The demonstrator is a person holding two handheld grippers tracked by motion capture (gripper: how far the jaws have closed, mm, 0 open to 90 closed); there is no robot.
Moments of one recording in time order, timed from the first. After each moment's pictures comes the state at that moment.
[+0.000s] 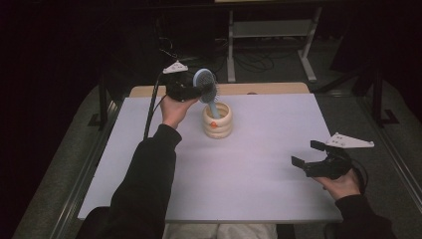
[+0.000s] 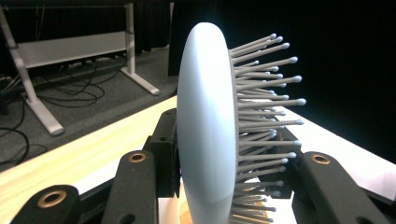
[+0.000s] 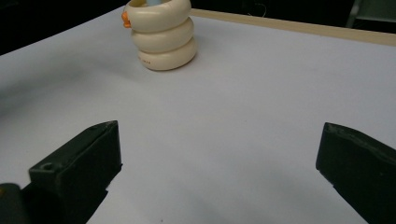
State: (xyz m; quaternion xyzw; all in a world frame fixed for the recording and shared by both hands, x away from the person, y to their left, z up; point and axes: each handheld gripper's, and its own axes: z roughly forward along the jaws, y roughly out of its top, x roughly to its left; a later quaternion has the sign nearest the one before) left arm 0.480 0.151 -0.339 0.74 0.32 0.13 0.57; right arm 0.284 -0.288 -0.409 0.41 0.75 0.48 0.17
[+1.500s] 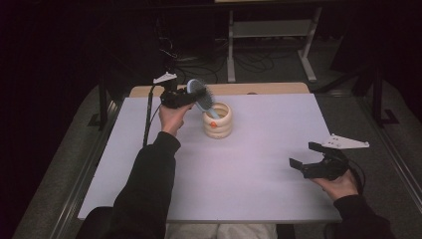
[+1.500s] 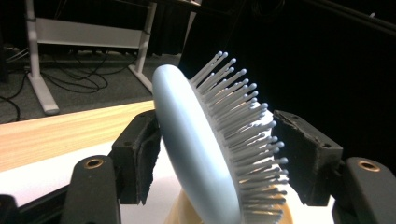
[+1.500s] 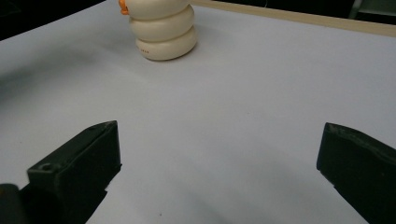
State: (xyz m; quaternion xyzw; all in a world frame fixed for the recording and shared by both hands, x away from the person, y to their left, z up) left arm 0.482 0.177 -0.375 0.68 0.40 0.10 0.61; right arm 0.285 -0.283 -0.414 0.41 0.76 0.47 0.17
